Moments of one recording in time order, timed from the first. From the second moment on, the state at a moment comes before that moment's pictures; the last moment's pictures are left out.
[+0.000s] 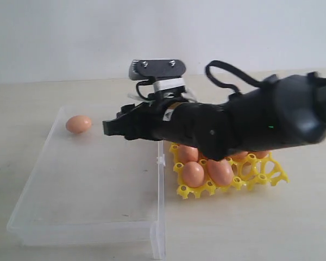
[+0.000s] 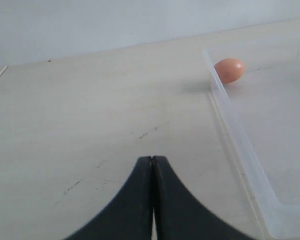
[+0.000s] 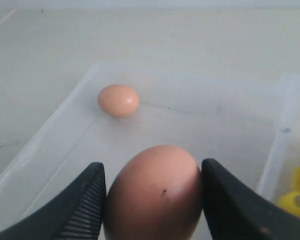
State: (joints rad) left arm -0.03 0.01 0.00 0.09 0.38 0.03; right arm 0.77 1.84 -0.98 0.36 -0.28 -0.03
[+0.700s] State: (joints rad) left arm -0.03 0.01 0.00 0.09 0.38 0.03; right arm 0.70 1.41 -0.42 0.68 -0.52 -0.45
